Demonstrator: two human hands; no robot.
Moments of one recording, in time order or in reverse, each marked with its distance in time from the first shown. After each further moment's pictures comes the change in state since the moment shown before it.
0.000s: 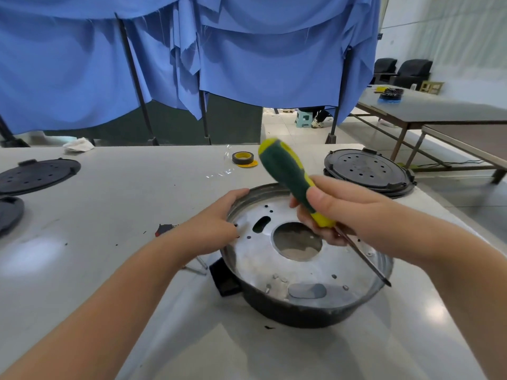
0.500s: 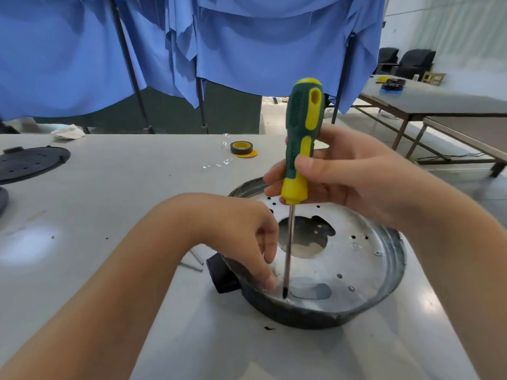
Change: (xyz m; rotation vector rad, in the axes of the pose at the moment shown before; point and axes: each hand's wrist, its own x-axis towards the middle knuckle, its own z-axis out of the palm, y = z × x) left_hand -0.014 0.058 -0.006 0.606 -0.467 0.063; right_hand 0.026 -0.013 -0.006 0.353 0.004 -0.158
